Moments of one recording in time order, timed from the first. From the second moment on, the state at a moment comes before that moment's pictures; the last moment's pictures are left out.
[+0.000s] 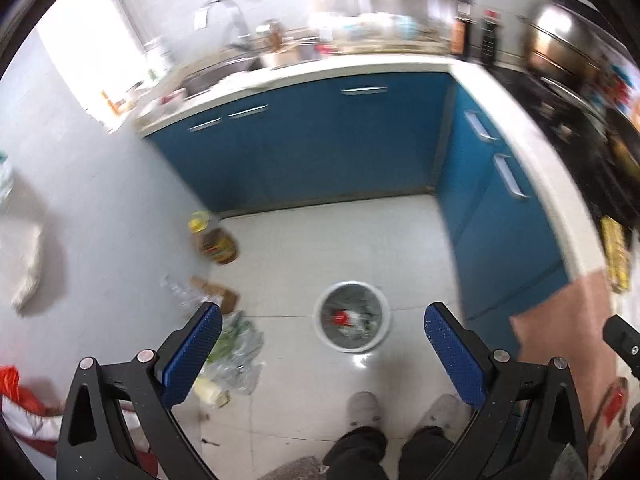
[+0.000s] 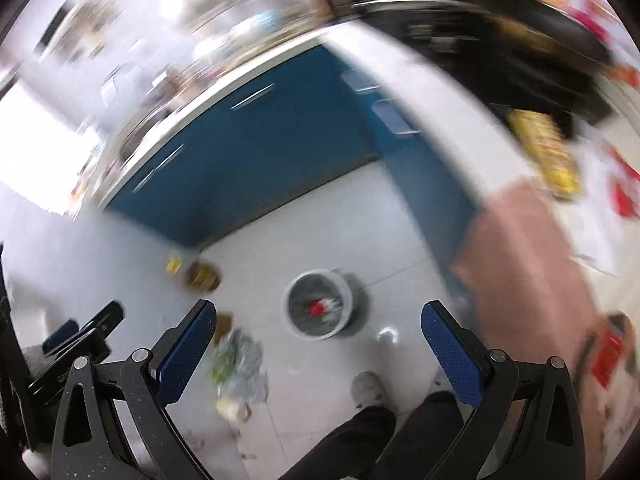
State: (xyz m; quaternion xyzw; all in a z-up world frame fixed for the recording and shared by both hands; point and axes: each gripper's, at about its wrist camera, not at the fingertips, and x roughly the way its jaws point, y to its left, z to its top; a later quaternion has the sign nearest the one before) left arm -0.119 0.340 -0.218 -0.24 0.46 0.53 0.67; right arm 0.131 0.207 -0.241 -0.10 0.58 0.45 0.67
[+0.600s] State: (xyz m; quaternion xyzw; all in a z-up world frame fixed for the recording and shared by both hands) left arm 0.159 0.229 -0.313 -0.13 0.62 0.35 0.69; right arm 0.314 -0.033 -0.407 -0.07 0.71 0.08 0.70
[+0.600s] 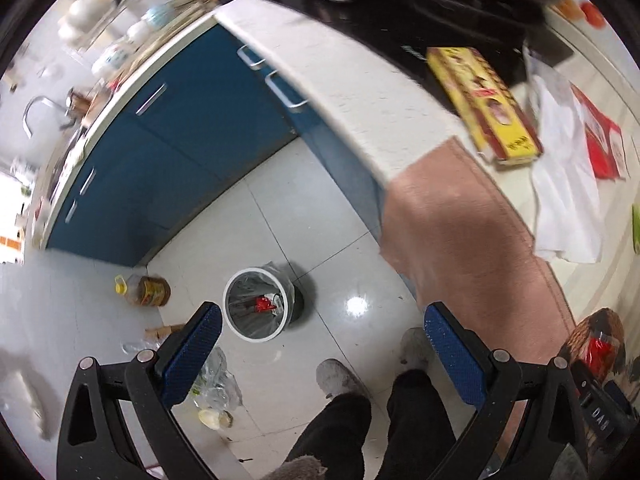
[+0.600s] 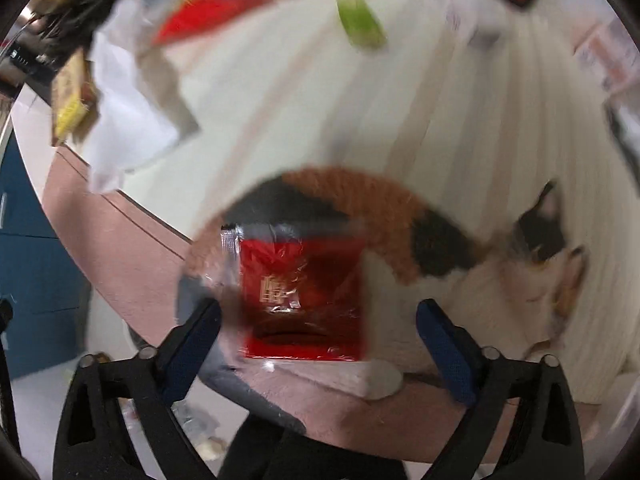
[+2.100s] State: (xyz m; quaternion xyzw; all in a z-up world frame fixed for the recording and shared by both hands) left arm 0.265 0.289 -0.284 -0.20 0.58 0.31 0.72; right arm 0.444 0.033 -0.304 0.02 0.57 0.22 0.79
